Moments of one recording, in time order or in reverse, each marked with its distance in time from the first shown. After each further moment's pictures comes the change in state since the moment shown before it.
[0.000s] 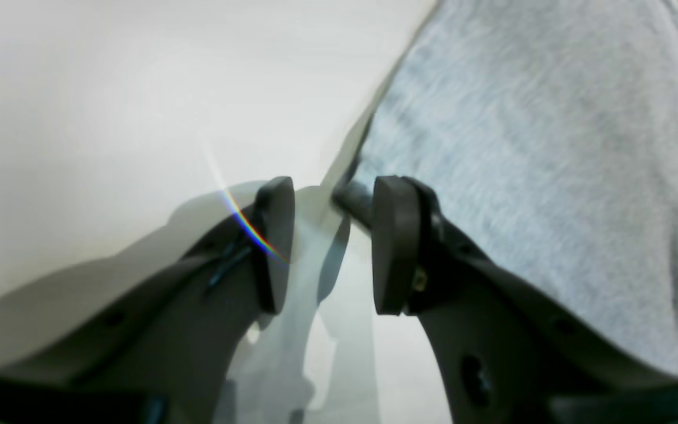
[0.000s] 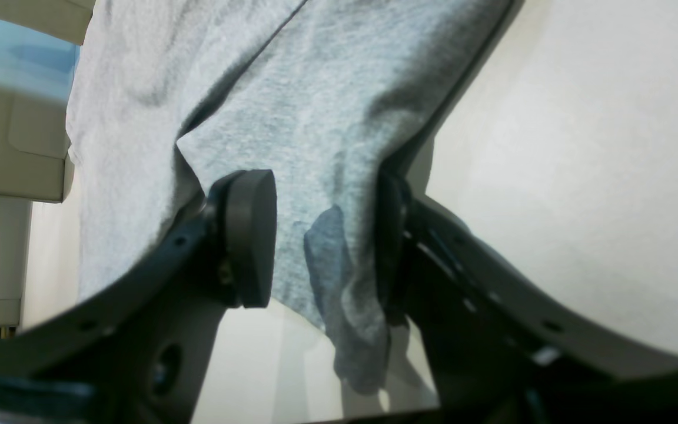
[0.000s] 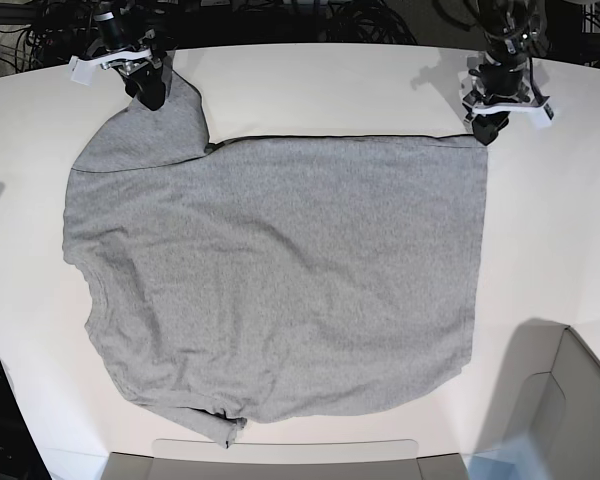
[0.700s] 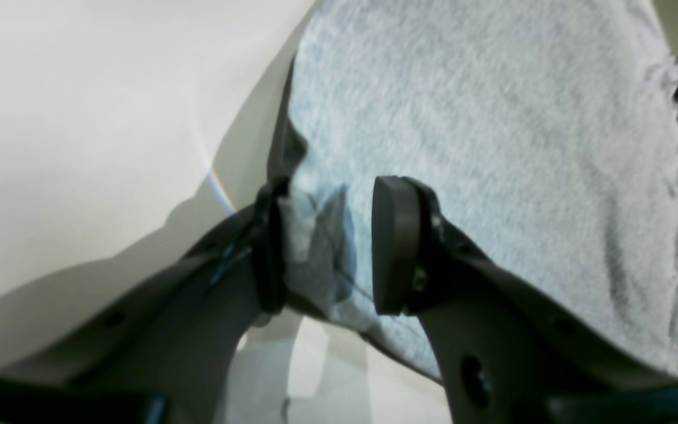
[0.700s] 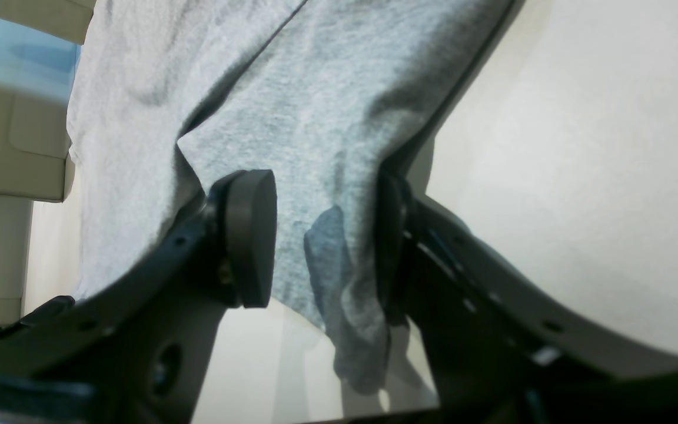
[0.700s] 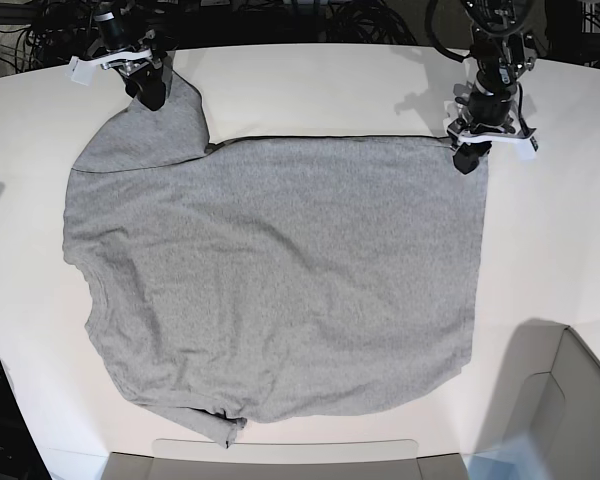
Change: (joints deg) left arm -6.6 0.0 2.5 -4.5 -0.7 -1.7 4.5; right arm 0.0 0.0 0.0 0.0 0.0 0.0 0.0
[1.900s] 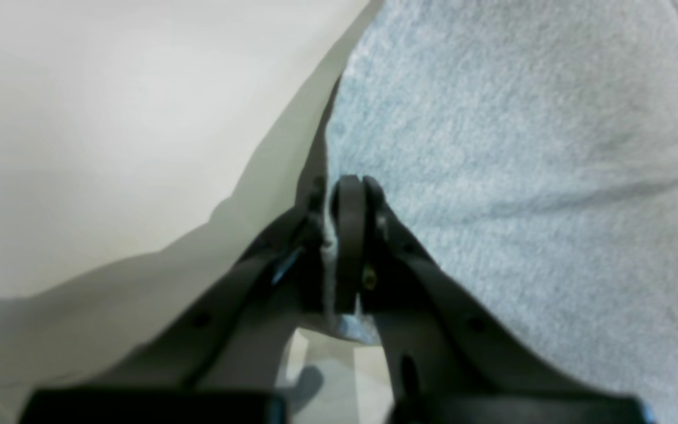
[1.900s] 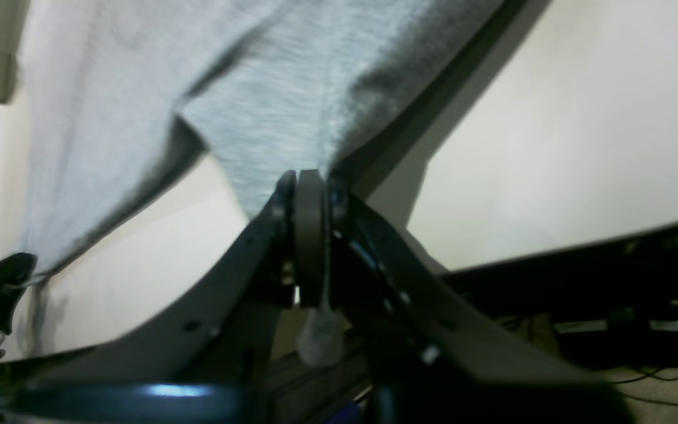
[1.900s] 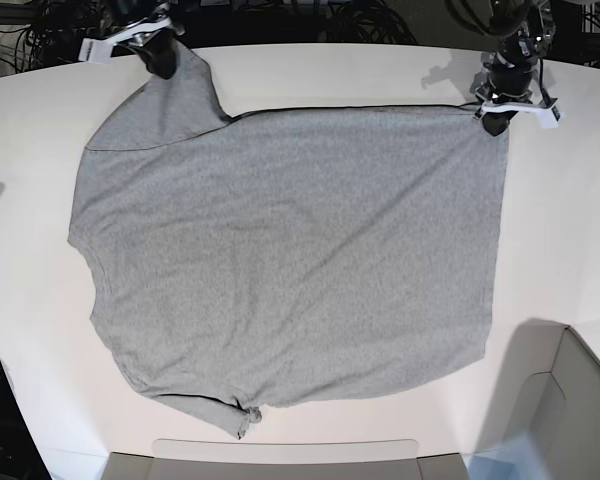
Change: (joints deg) left arm 8.6 -2.0 -5.5 2.4 -0.3 0.2 0.8; right arm -8.1 -0.5 0.2 10.1 -12.7 -3.0 -3.8
